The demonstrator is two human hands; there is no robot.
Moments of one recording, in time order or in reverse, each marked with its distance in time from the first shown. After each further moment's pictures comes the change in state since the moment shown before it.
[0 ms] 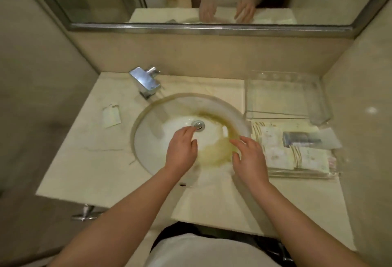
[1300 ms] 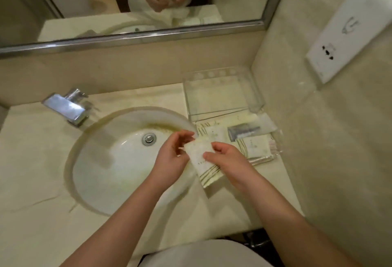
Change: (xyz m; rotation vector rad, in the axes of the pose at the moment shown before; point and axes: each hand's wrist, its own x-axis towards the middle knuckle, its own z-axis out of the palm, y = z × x) left_hand 0.015 0.115 -0.001 -0.818 -0.336 -0.037; right_hand 0.001 0.011 -0.083 1.019 -0.251 0.505
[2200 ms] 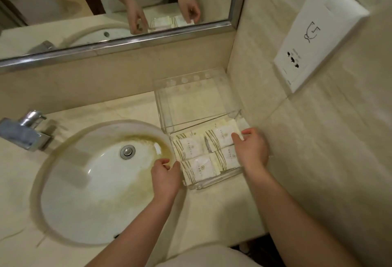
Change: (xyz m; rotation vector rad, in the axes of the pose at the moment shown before) left_hand 0.041 -0.059 0.085 0.221 0.346 -0.470; right_hand 0.064 0.010 -0.137 -0.612 0.866 0.072
